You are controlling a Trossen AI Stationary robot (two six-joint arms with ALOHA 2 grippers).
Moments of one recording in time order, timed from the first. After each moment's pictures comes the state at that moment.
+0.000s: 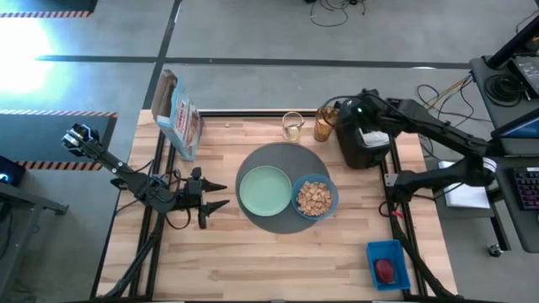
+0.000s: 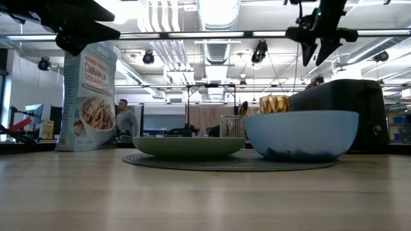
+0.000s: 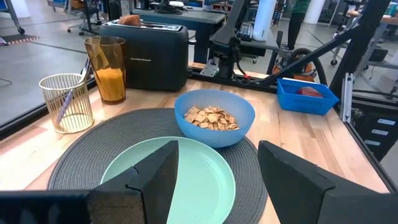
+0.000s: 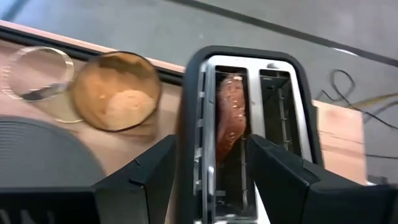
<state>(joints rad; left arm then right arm) -0.59 0.85 0.40 0.20 -0.77 -0.32 -0.53 1.17 1.26 -1.15 0.52 0.62</state>
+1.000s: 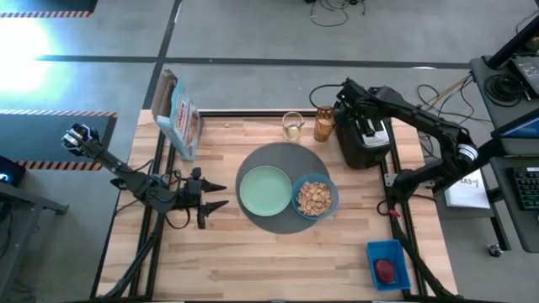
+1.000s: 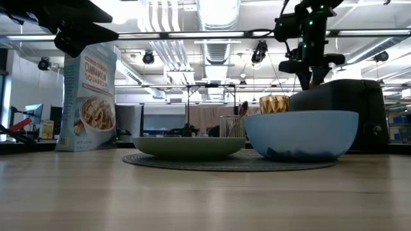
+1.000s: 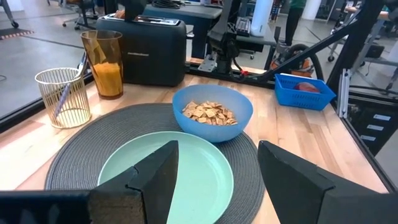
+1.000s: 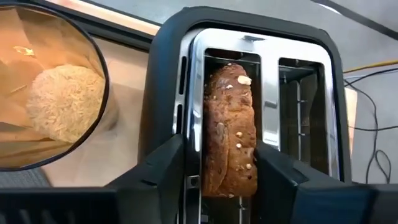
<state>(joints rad) -0.59 0.84 0.40 0.16 -0.76 -0.34 -0.75 1.41 1.26 -1.11 0.41 0.48</state>
